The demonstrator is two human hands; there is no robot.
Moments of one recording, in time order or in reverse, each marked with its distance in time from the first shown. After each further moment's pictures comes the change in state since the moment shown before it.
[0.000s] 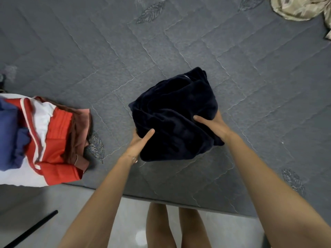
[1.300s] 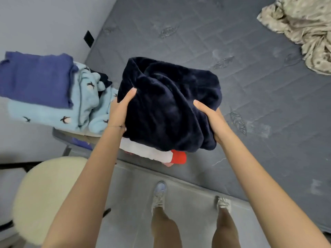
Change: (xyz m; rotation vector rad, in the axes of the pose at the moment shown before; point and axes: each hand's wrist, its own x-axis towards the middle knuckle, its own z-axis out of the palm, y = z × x) left_hand -0.215 0.162 -0.377 -0.285 0.277 0.396; right_hand -0.234 -0.264 0.316 0.444 -0.094 -0.209
